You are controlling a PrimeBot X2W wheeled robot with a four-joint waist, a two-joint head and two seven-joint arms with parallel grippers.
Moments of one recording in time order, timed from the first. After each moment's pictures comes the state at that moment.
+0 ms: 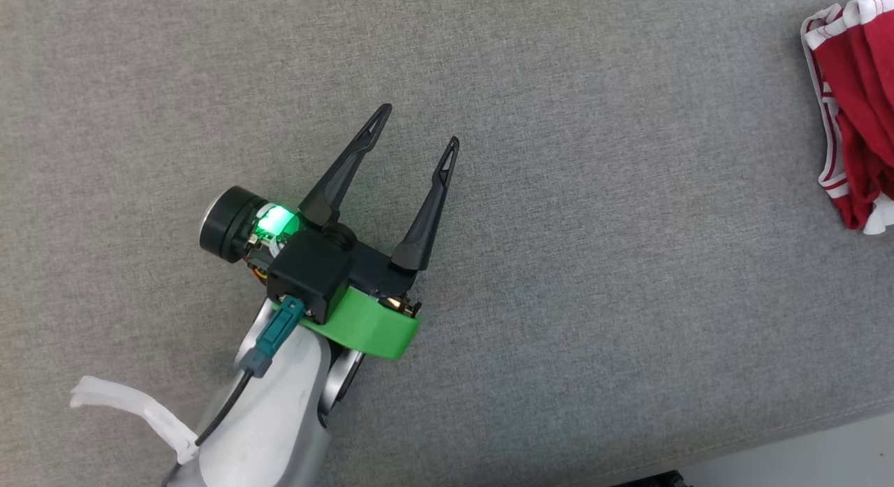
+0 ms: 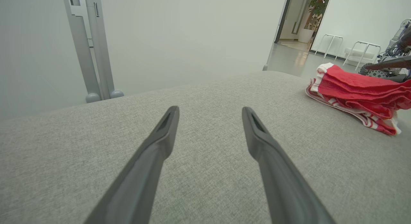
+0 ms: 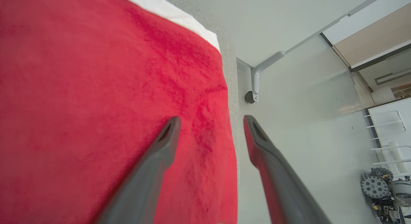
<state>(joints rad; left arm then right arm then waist) -0.45 0.07 -0.43 0.07 -0.10 -0.13 -0.26 -0.72 -0.87 0.39 0.77 0.37 0.13 -0.26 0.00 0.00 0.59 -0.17</state>
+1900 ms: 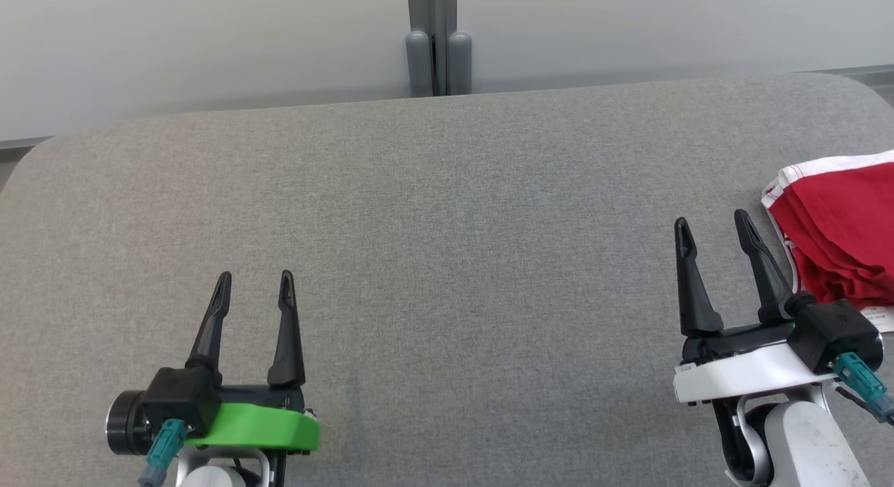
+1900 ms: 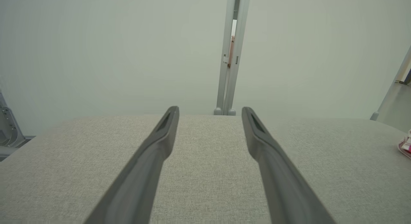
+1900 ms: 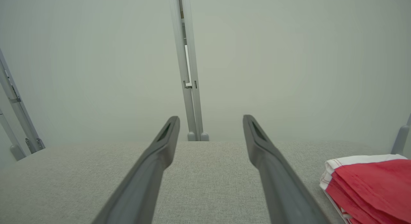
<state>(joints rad) -0.05 0.05 -0.13 0.06 -0.20 -0.02 -0.26 -0.09 -0.05 0.02 0.01 0.14 0.13 -0.26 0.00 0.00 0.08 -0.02</state>
